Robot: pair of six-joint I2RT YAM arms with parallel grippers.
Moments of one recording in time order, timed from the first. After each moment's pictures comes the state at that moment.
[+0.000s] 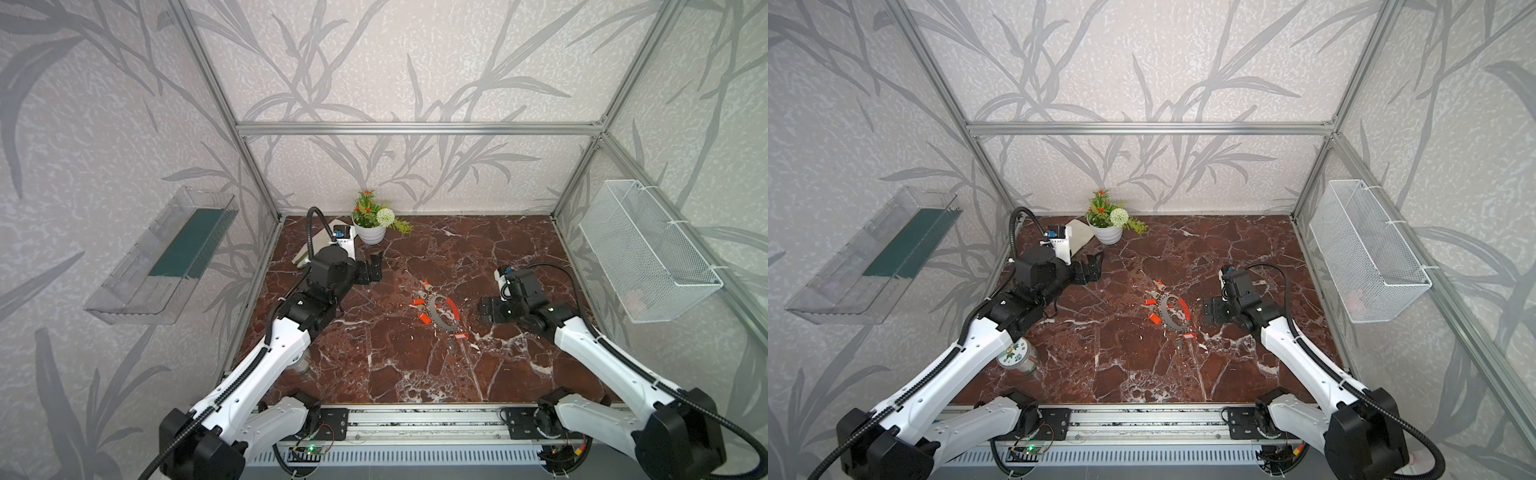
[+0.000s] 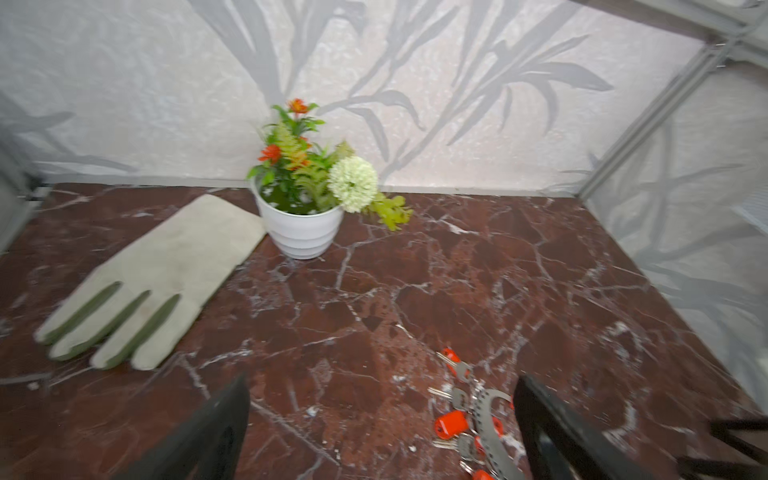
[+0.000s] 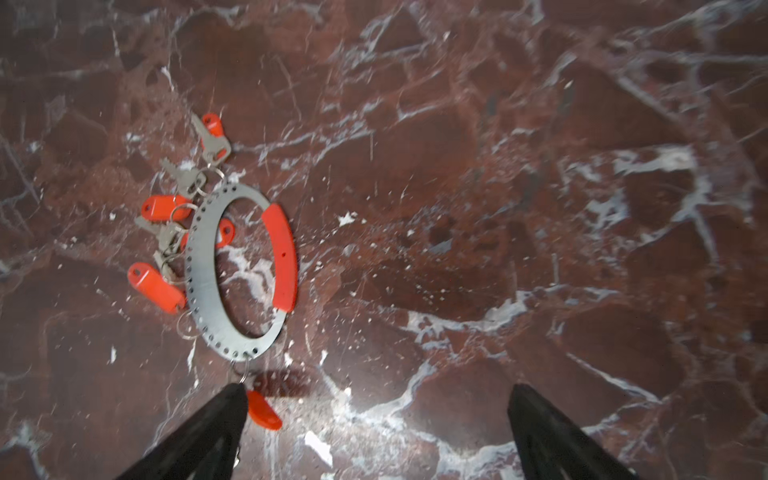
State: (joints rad) left arm -0.43 1.07 0.91 -0.23 -0.21 -0.29; right arm 0.38 1.06 0.69 -0.50 0.09 0.31
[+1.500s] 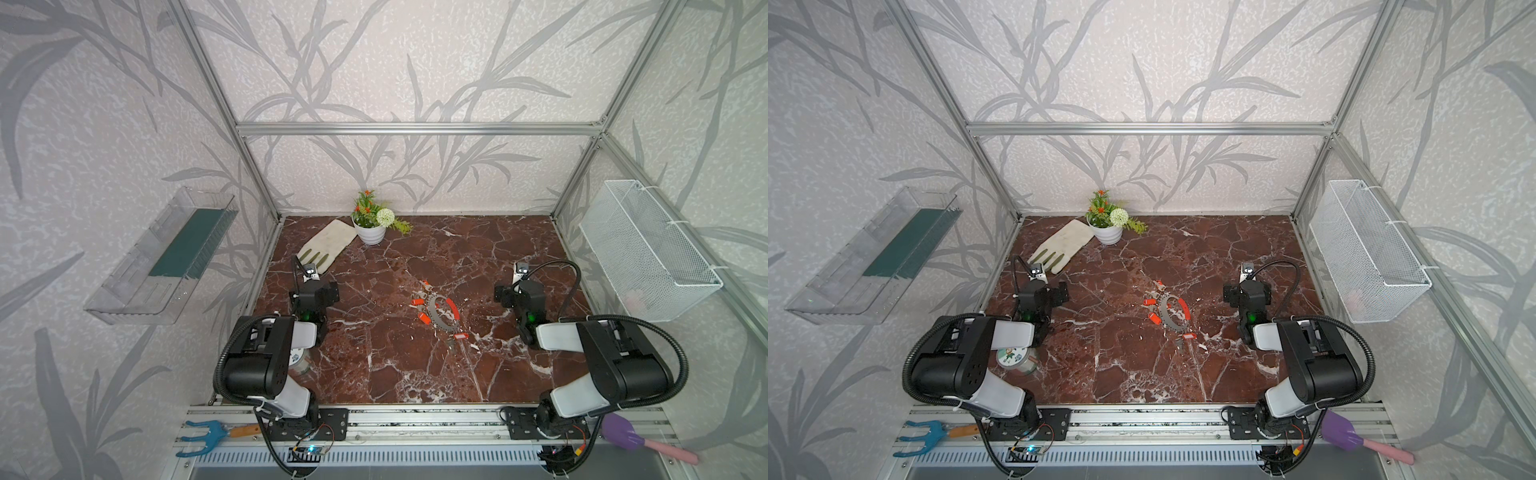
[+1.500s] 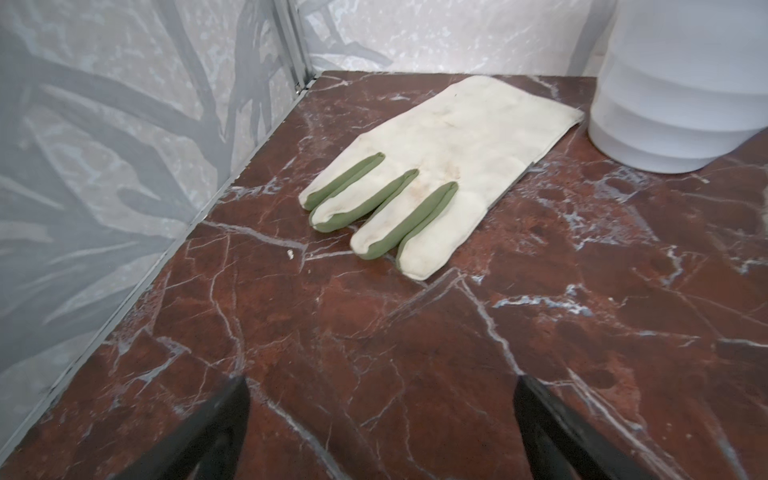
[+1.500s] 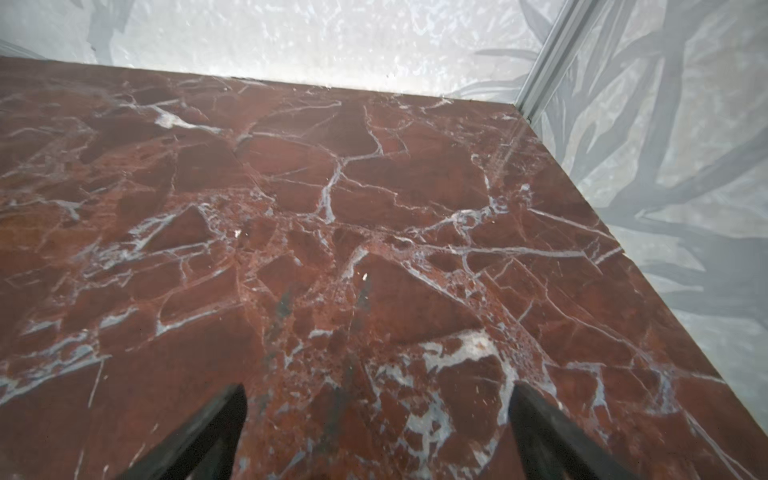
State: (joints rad) left arm -0.02 1.55 0.39 0.75 -0.32 -0.05; right arm 0.15 1.55 0.37 0.77 0.27 0.00
